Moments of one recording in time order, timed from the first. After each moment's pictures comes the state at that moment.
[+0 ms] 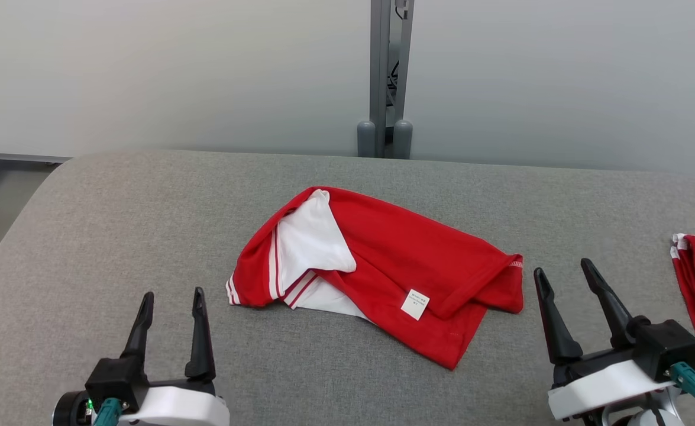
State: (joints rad) left arm 0.01 0.07 -0.13 0.15 -0.24 0.14 -0.26; right arm -0.07 -0.09 0.11 0.17 0.17 0.13 -0.26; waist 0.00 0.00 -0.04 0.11
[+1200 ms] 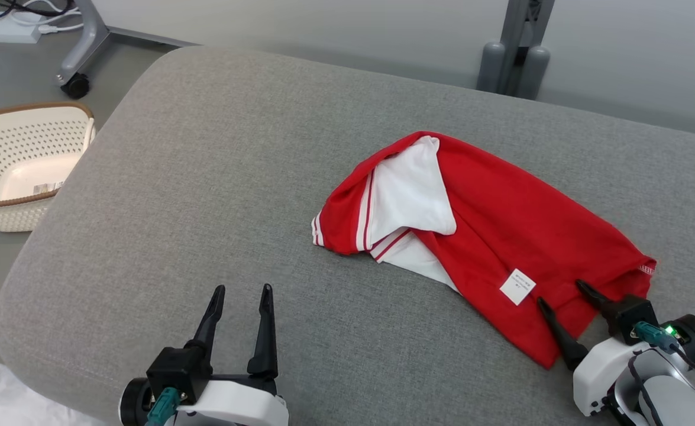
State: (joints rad) left arm -0.03 0.05 -0.32 0.15 -0.35 0.19 -0.26; right arm -0.35 -0.32 0.45 0.69 0.25 0.13 -0.26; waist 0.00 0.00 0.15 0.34
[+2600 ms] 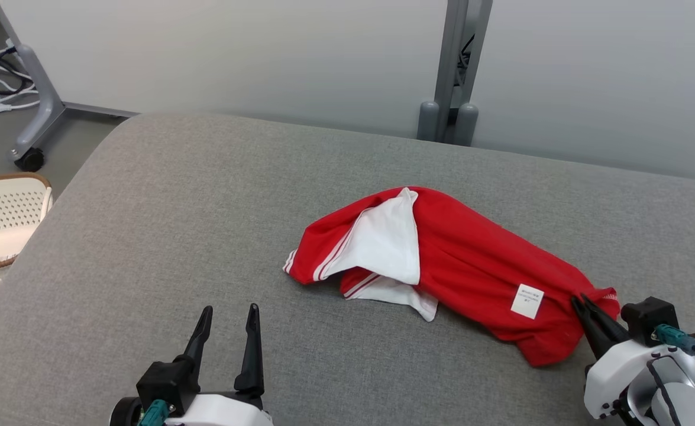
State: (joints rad) left arm 0.00 0.05 -0.27 0.21 -0.35 0.15 -0.26; right arm -0.34 -0.32 0.41 0.75 0.33 0.13 -0.26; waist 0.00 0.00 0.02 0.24
